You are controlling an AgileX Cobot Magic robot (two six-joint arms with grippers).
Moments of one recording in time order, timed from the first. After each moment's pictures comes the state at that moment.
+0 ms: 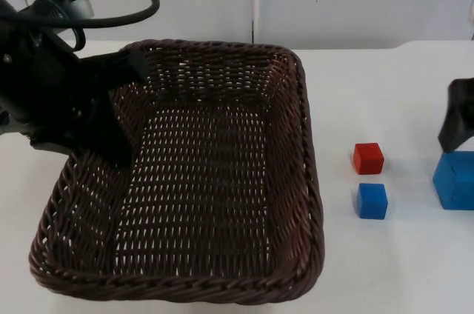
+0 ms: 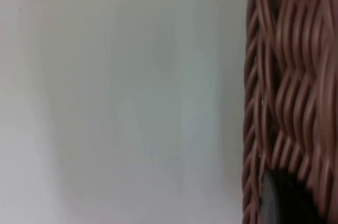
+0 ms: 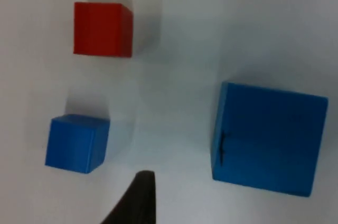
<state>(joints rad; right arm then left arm) 0.22 1.62 -1.03 0.06 0.61 0.07 -0.20 1.63 -0.93 -0.61 0.80 0.22</state>
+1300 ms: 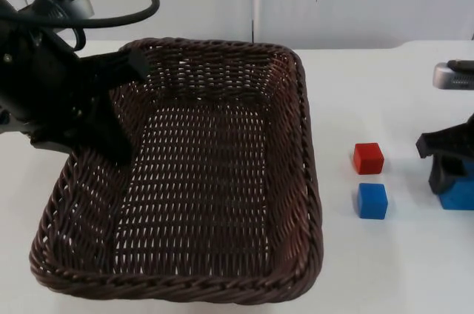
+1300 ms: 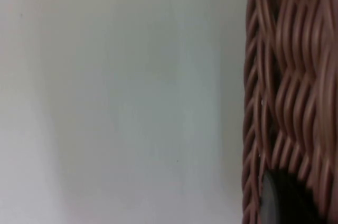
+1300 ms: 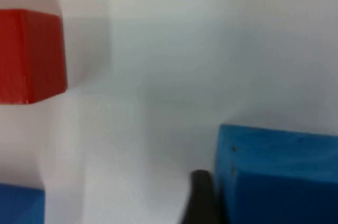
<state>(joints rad) 0.22 1.88 -1.08 0.01 0.47 0.15 -0.20 1.63 -0.93 -0.61 0.80 0.23</state>
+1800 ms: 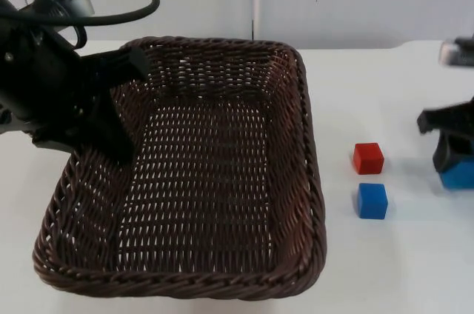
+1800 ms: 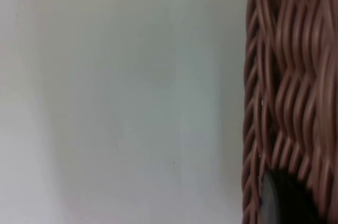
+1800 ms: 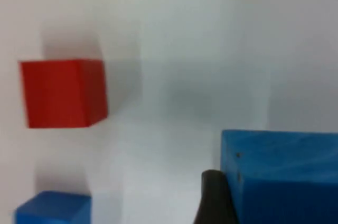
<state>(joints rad) 0.22 1.78 -1.08 0.05 0.48 0.15 -0.20 1.63 -0.93 -0.62 0.79 0.23</state>
